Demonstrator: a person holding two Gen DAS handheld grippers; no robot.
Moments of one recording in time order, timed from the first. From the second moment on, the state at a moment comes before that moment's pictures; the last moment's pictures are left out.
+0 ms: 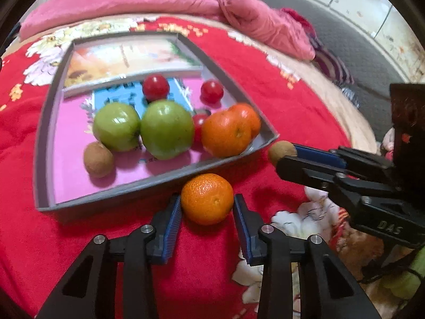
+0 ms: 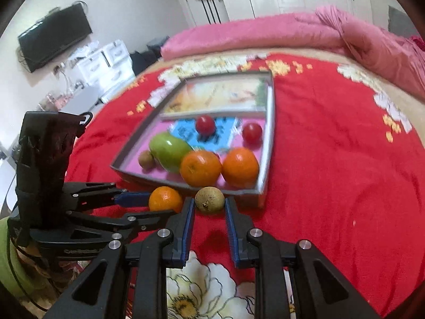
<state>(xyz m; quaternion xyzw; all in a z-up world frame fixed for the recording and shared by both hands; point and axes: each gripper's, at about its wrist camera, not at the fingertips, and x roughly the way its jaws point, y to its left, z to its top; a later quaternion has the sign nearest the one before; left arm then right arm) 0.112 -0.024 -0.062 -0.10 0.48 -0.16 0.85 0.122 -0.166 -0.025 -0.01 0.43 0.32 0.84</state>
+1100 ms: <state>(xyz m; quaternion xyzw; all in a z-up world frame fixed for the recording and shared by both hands) 0.102 0.061 -0.034 -0.11 0.43 -0.04 0.89 0.105 -0.079 -0.012 -0.10 0.35 0.40 0.84</state>
